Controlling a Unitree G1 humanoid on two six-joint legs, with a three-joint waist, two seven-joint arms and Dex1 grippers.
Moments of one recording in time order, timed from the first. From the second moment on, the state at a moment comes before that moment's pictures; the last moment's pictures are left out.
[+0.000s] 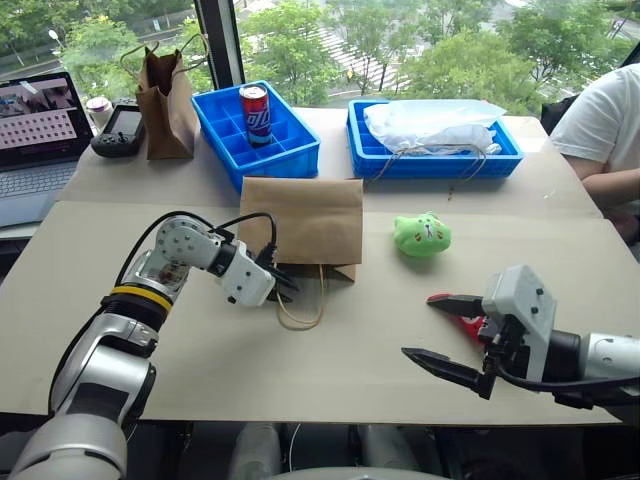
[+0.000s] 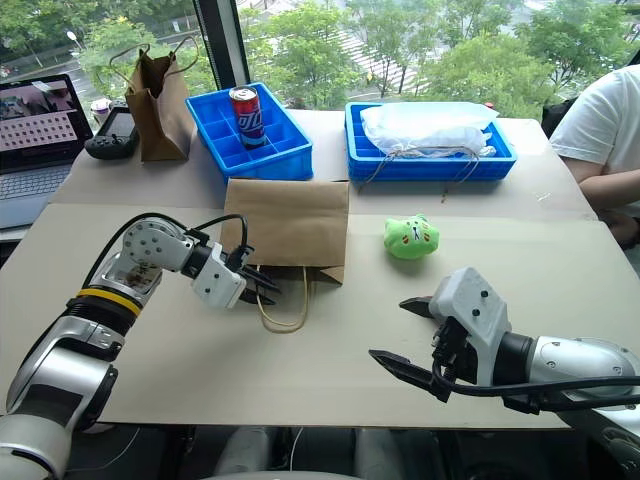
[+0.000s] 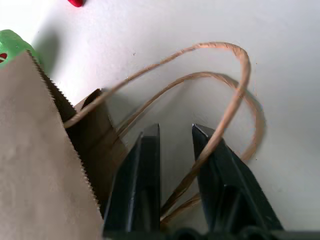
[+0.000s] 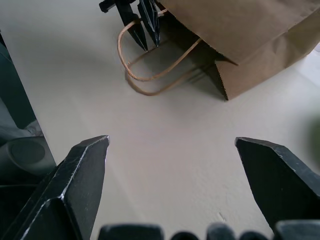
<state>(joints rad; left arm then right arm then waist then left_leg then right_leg) -0.79 0.61 -0.36 0.60 -0.05 -0.72 -1.50 0.18 -1.03 -0.45 -0.97 1.05 0.95 0.51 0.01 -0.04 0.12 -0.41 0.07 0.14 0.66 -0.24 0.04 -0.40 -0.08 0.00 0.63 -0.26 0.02</state>
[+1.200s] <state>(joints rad) -0.80 0.54 -0.25 0.14 -0.24 -0.03 -1.43 -0.32 -0.25 0.23 -0.16 0.34 0.52 0.31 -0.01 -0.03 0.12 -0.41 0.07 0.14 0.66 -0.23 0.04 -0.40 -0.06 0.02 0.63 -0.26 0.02</state>
